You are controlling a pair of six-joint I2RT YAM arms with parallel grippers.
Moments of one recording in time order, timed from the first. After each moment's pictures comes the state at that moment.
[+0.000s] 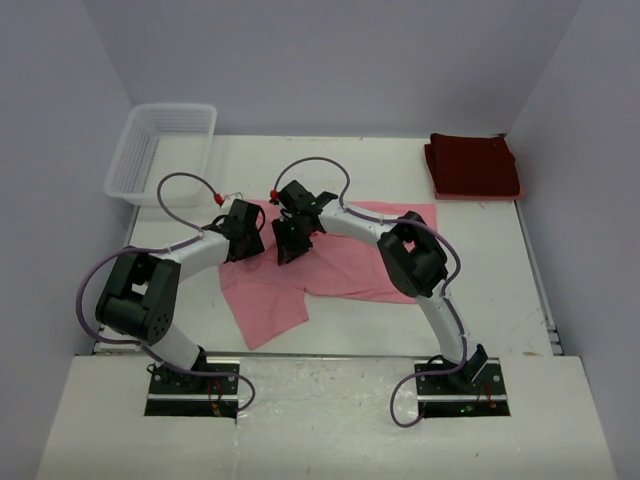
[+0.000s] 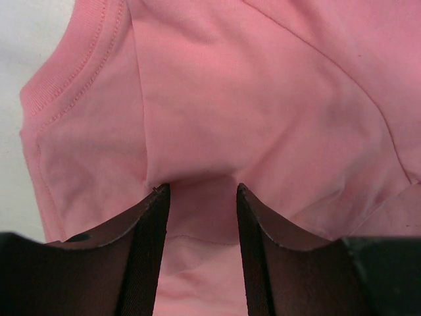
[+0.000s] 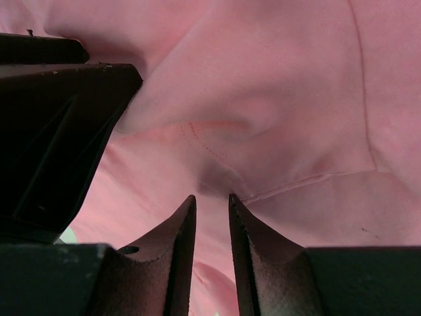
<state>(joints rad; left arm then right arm) -0.36 1.59 0.83 -0.25 -0.29 -0.65 0.80 2.30 1.83 -0.63 -0.31 0.44</state>
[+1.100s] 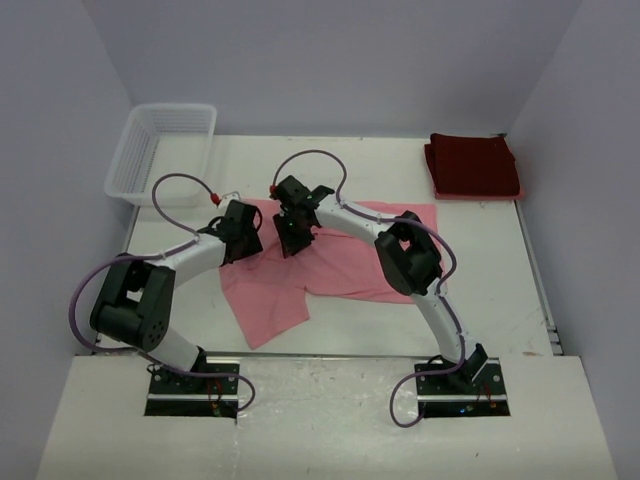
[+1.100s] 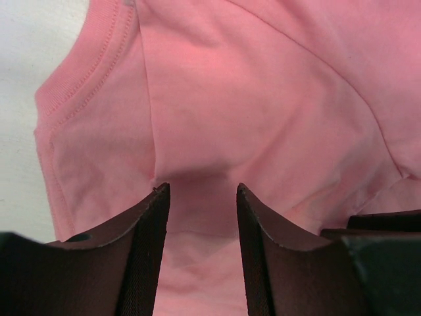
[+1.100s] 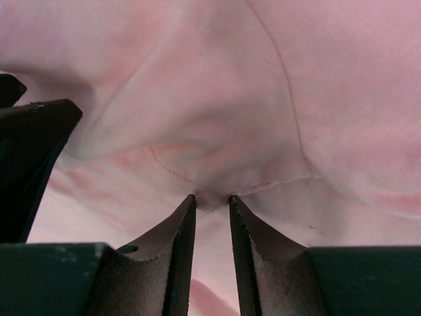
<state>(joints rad) -0.36 1.55 0.80 -0.22 -0.29 -0.64 0.80 2.36 1.95 -0.74 -0.16 0.40</state>
